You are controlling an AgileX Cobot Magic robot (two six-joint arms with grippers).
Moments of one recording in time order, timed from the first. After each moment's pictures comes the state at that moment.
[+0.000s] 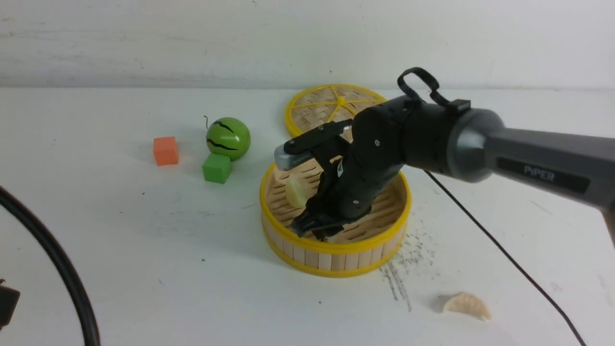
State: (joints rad) right arm 0.59 2.08 -1.65 0.12 0.73 -0.05; left arm -0.52 0.72 -1.04 0.01 1.24 -0.19
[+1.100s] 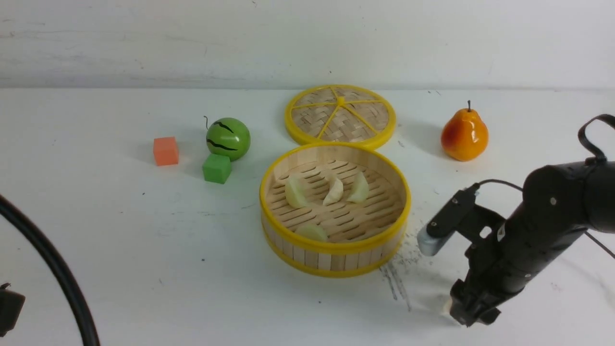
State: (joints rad) right arm 0.30 1.75 -0.97 0.16 0.61 -0.55; left arm -0.52 0.72 -1.04 -0.01 1.24 -0.15
